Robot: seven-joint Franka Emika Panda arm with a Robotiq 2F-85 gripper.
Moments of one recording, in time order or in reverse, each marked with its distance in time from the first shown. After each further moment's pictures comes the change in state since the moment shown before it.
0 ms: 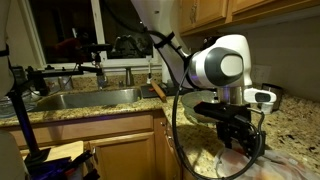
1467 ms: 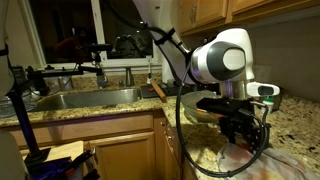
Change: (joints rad) arm 0.001 -0.014 0.000 0.018 -0.007 0.000 -0.001
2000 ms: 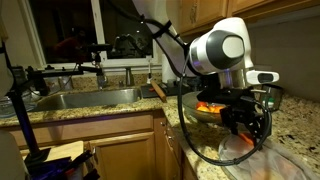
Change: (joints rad) arm 0.012 -0.048 0.000 0.000 -0.039 0.000 0.006
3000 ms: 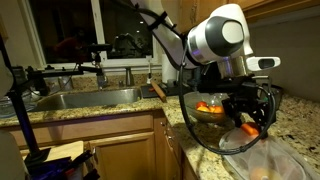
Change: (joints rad) arm 0.002 -0.064 0.000 -0.011 -0.056 0.006 0.033
